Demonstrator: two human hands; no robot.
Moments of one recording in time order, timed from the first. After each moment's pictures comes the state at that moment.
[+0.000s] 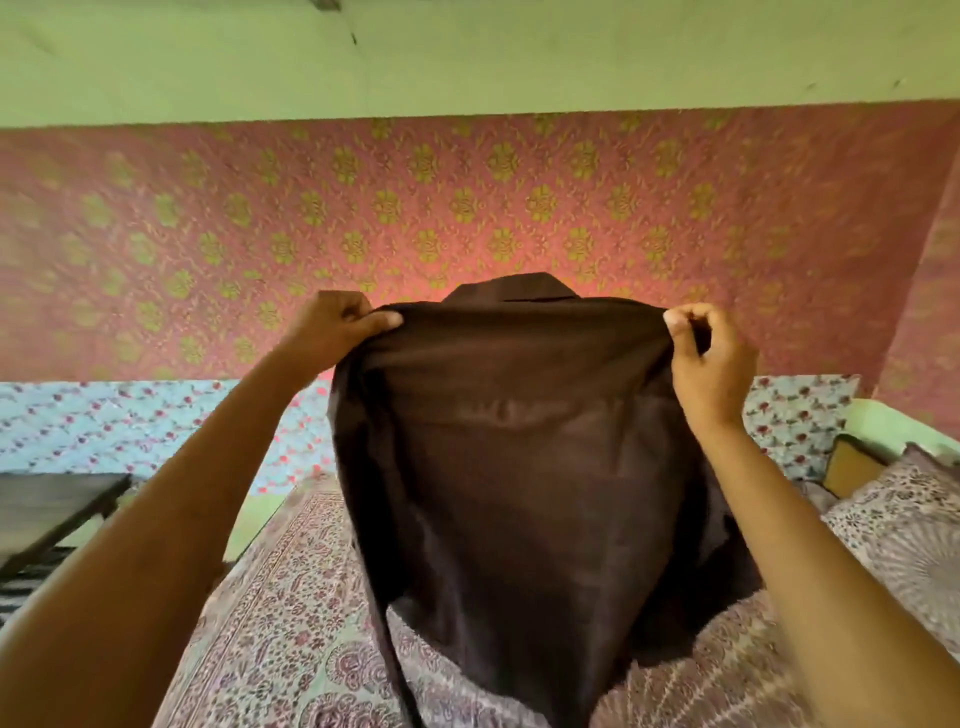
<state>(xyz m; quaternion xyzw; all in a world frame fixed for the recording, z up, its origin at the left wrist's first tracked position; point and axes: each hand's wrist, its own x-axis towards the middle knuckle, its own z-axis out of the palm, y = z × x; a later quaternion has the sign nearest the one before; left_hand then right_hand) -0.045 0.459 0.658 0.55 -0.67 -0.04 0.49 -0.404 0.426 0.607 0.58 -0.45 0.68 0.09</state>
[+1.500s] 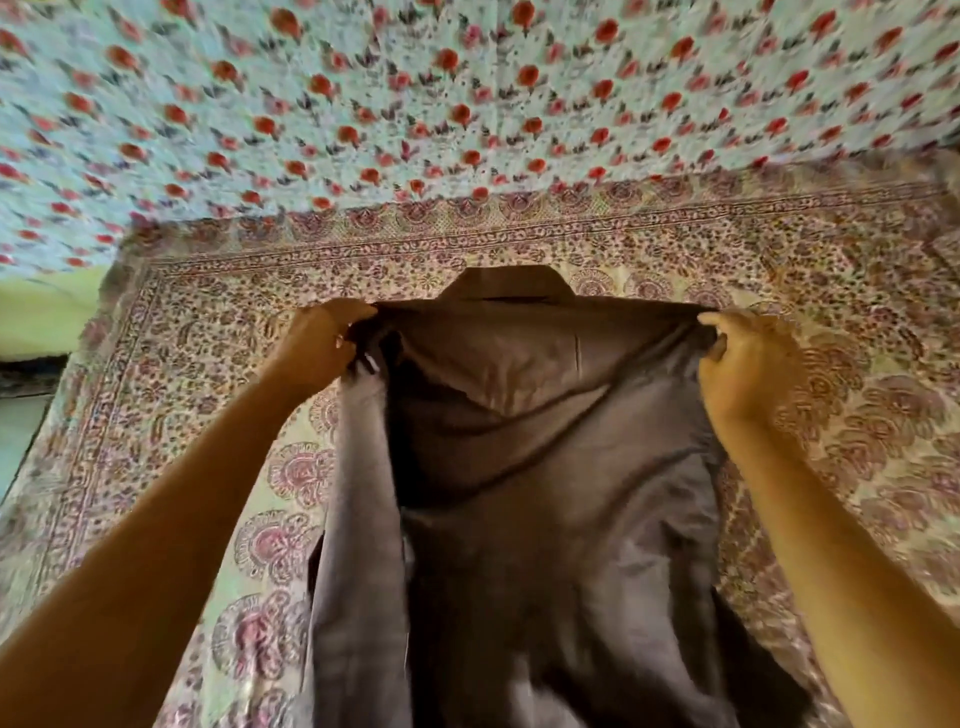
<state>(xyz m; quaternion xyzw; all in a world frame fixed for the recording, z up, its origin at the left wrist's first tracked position) -0.025 0.113 0.207 0.65 -0.73 -0.15 0.18 -0.422 0.145 0.176 0.57 -0.78 0.26 0.05</state>
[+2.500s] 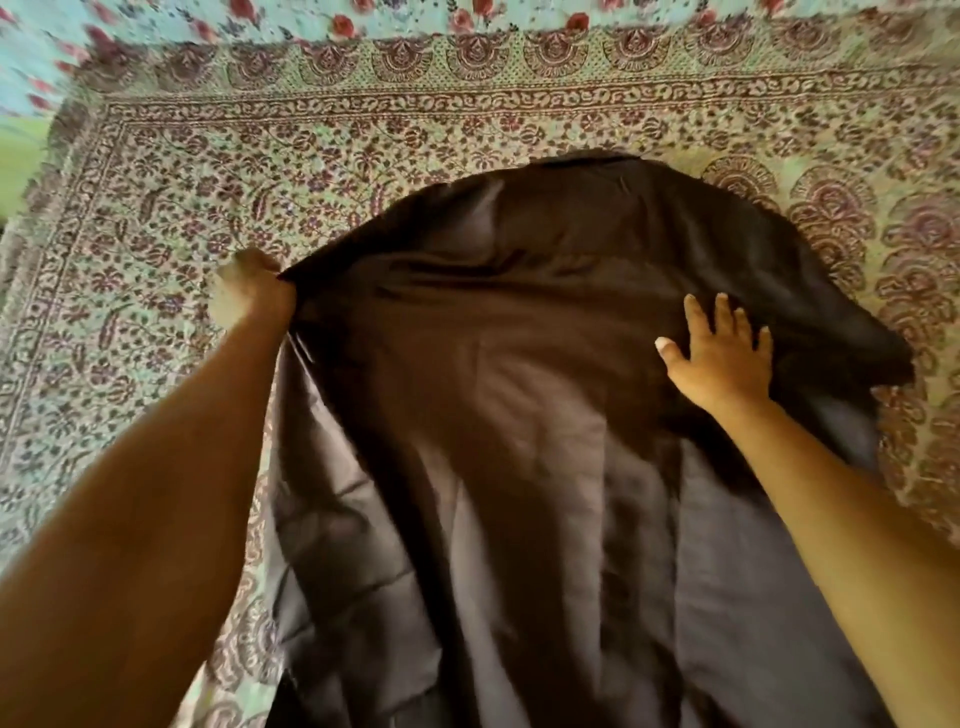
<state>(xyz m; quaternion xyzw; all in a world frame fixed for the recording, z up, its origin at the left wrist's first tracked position) 0.084 0.050 -0.006 0.90 -0.34 -0.18 0.20 -0.354 0.068 -0.044 0.64 -0.74 -0.12 -0.16</state>
